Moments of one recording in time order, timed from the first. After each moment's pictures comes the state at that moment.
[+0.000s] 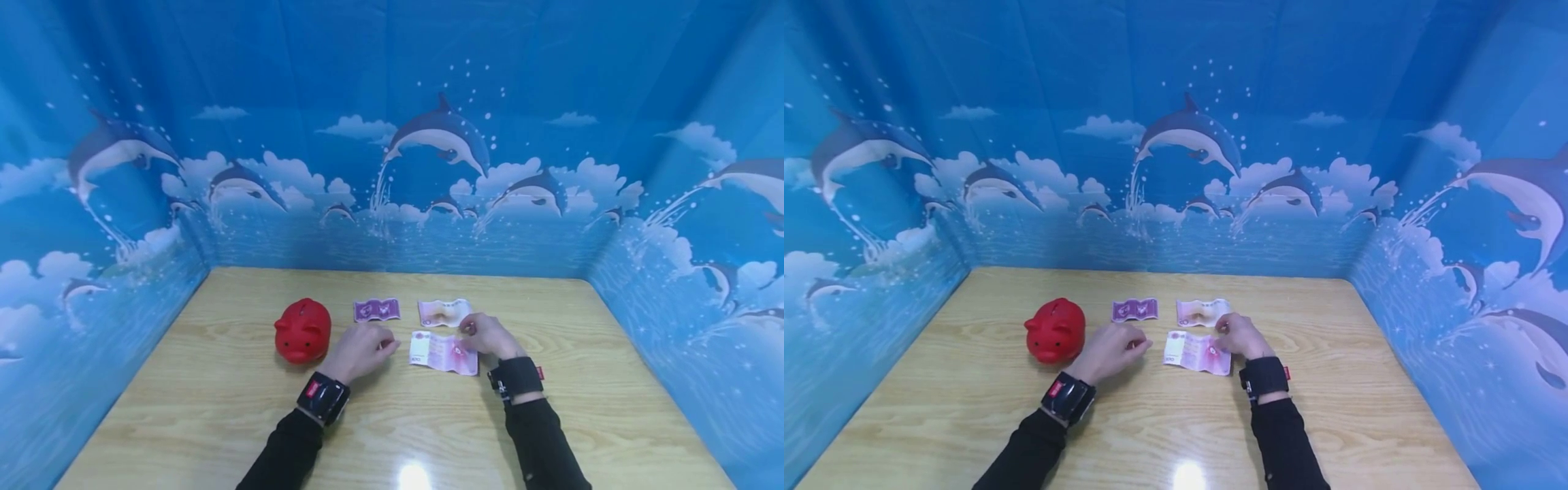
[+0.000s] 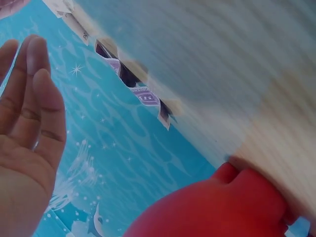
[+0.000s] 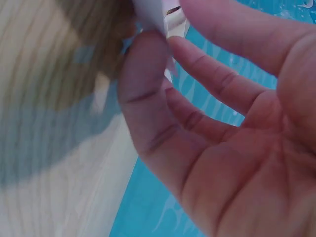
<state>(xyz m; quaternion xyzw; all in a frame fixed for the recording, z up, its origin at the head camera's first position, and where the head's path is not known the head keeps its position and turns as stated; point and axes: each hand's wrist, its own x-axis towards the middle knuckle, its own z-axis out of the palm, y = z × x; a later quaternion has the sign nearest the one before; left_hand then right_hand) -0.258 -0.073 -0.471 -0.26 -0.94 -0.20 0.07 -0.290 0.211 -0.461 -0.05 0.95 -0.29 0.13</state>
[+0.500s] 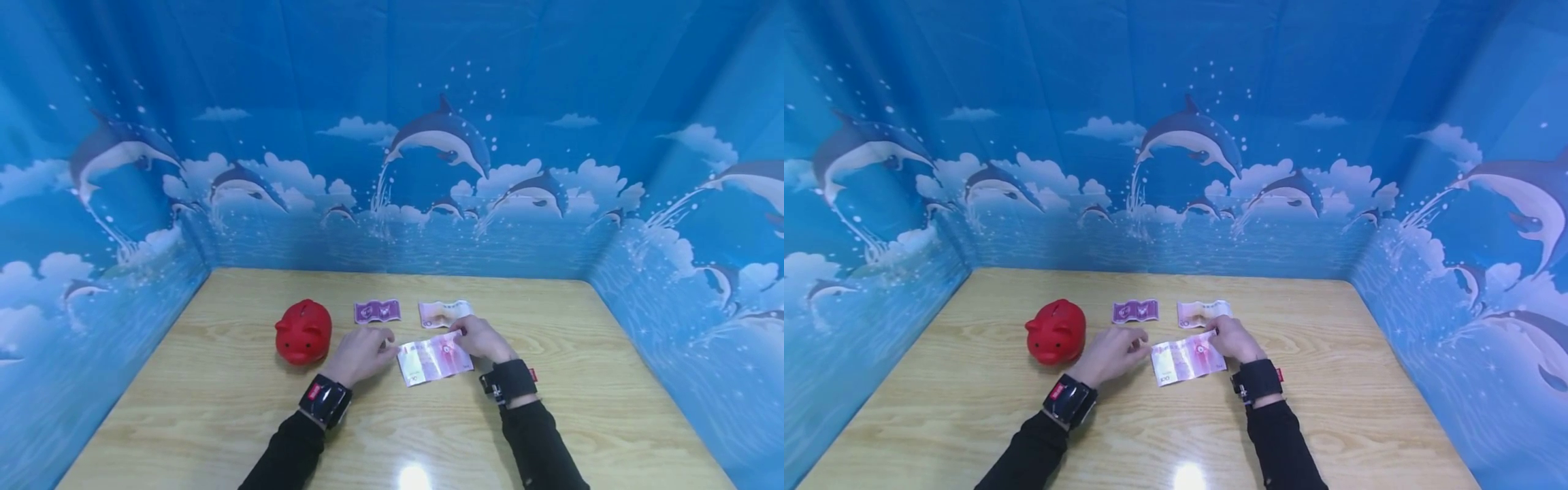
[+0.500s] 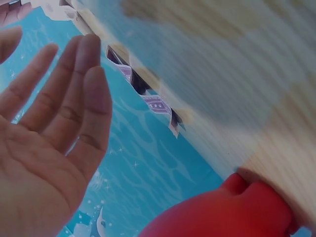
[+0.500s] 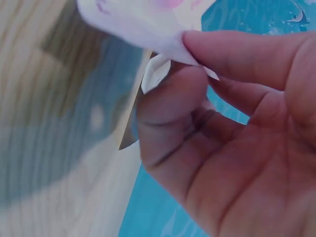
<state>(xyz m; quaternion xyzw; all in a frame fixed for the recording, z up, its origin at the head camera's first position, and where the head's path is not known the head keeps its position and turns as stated) -0.254 -0.069 -0.472 -0.21 -0.96 -0.20 0.02 -0.287 0.194 -0.463 -0.07 0.95 -0.28 0.11</state>
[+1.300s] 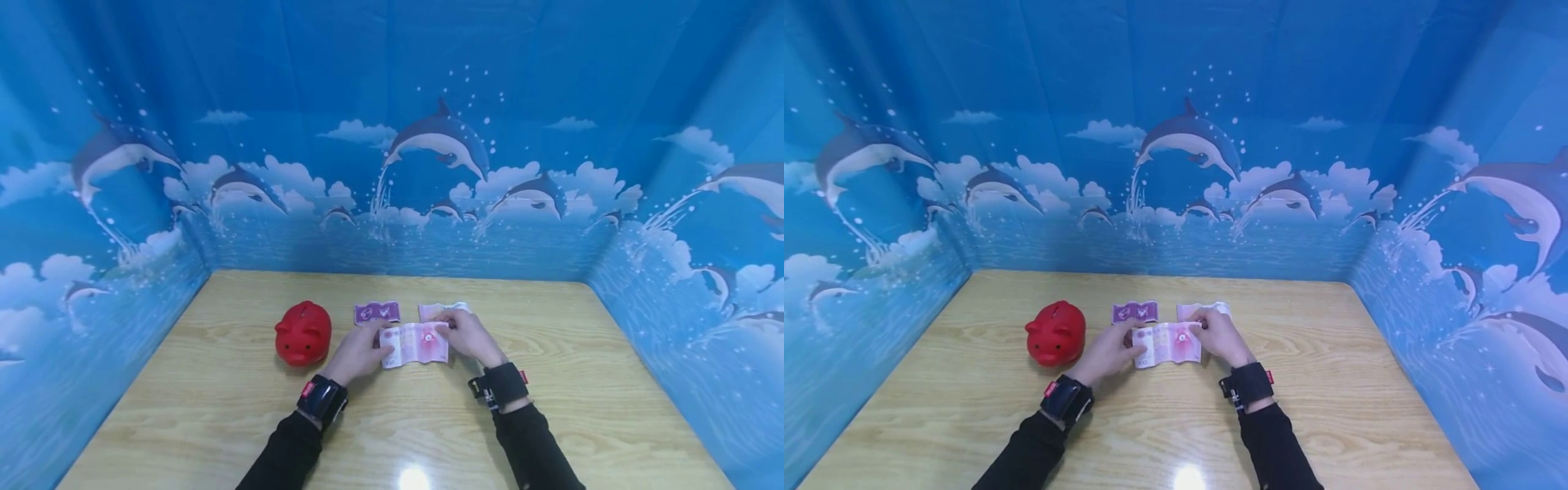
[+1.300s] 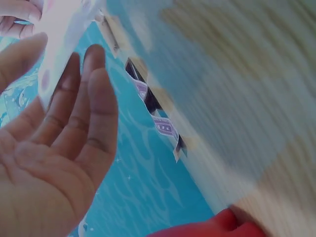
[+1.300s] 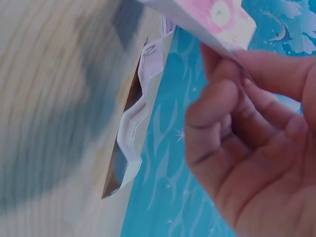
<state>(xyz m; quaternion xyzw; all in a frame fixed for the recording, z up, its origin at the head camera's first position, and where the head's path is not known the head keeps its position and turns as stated) -0.254 -0.071 -0.468 -0.12 -0.93 -0.36 -0.04 -0.285 0.173 -0.456 -0.14 0.92 -0.36 0.00</state>
